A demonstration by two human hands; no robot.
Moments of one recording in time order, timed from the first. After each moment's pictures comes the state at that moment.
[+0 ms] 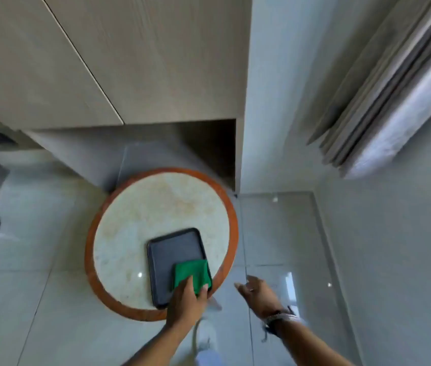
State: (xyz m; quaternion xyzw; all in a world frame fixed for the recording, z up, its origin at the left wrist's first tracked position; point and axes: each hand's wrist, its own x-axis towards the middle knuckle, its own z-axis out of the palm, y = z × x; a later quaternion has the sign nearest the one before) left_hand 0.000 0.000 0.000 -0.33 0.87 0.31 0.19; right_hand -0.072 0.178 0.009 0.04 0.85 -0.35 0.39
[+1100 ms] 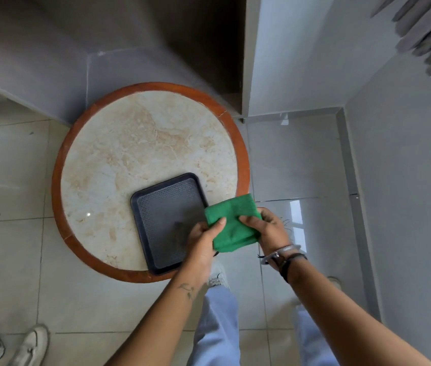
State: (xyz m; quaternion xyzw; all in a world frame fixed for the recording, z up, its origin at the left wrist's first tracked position) left_hand -0.064 0.010 -0.103 -0.49 0.44 0.74 0.13; right_hand -0.122 0.151 -0.121 0.25 0.55 -0.71 0.36
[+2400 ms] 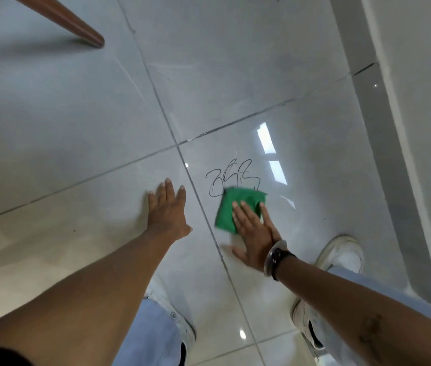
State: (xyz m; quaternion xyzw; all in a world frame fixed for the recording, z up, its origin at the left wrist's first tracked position) left_hand -0.073 0.113 -0.630 0.05 0.87 -0.07 0.49; right_hand 0.005 0.341 -0.640 -0.23 0.90 0.04 0.38
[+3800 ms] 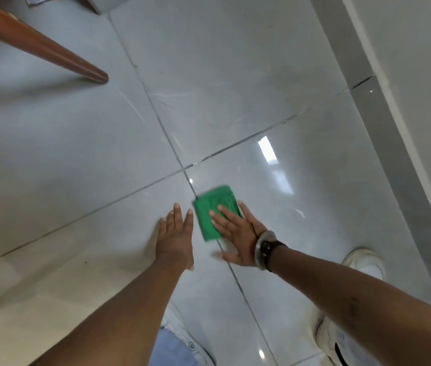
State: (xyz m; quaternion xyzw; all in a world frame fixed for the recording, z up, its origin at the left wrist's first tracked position) left_hand -0.069 0.100 -0.632 0.08 0.86 -0.08 0.50; right_hand -0.052 0.293 -0.650 -0.30 0.89 -0.02 0.34
